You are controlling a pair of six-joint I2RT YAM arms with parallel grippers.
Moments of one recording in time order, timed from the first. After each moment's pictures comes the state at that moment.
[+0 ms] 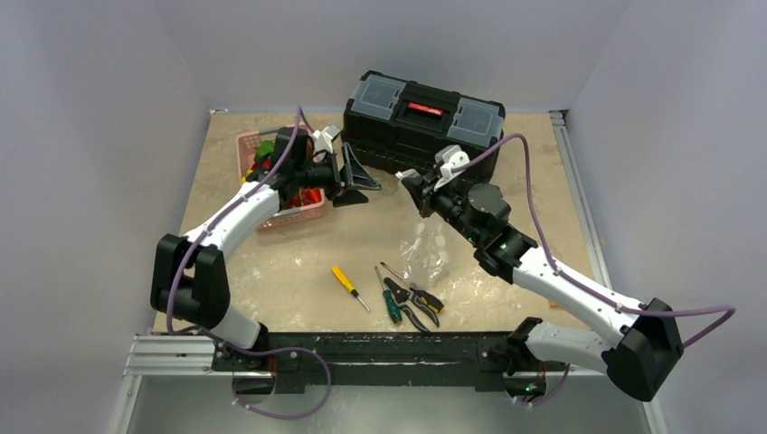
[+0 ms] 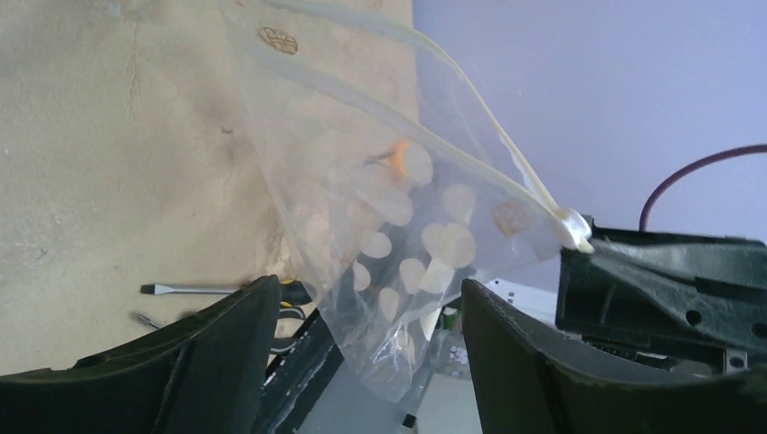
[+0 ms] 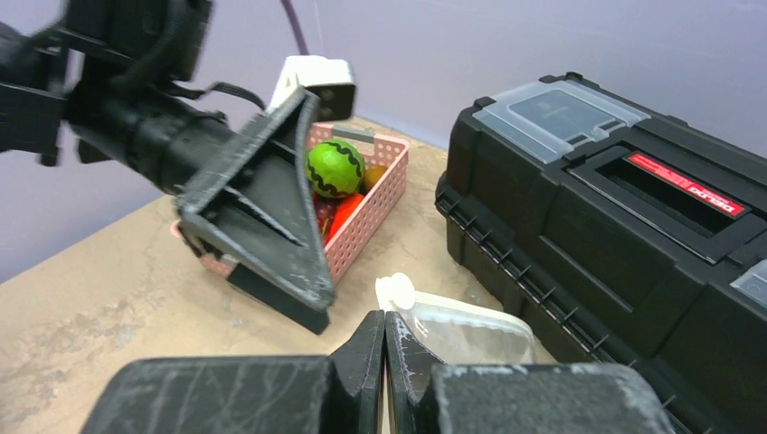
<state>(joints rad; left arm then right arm) -0.31 1.51 1.13 -0.21 0.83 -0.83 0.73 1.10 0.80 0.31 0.03 0.07</state>
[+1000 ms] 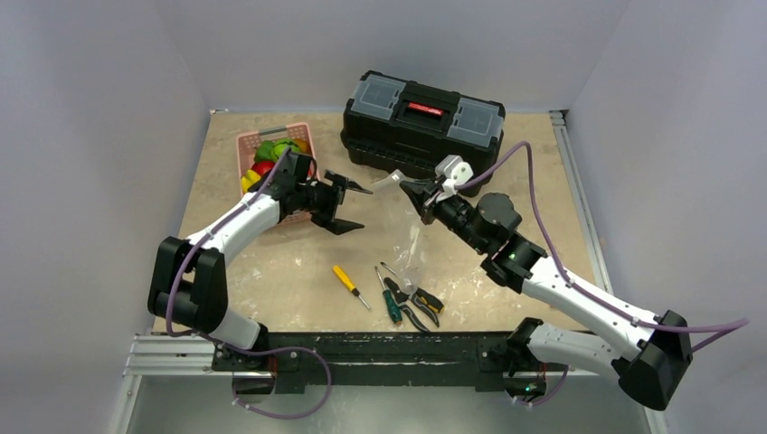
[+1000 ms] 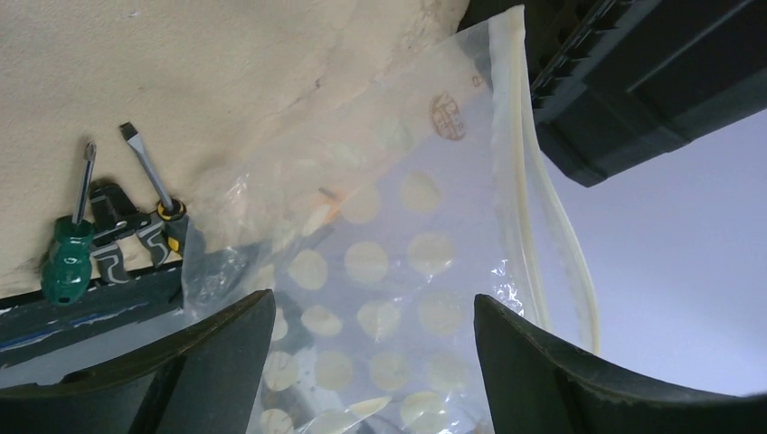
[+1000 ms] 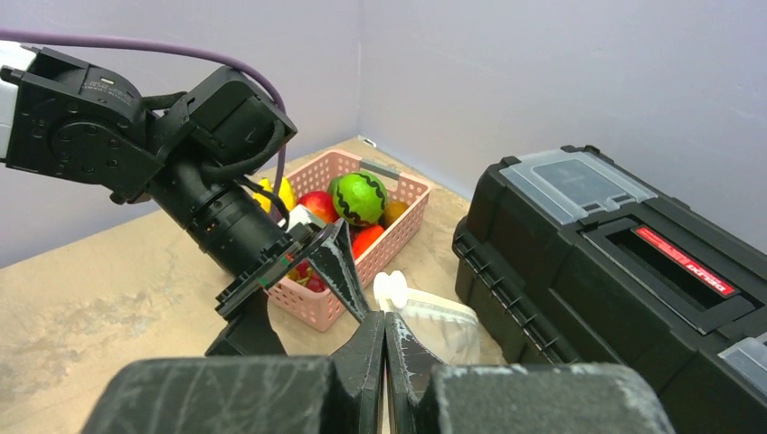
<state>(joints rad) -0.31 1.51 1.02 -0.41 0.65 -1.58 0.80 1.02 0.79 0.31 0.01 -0.05</state>
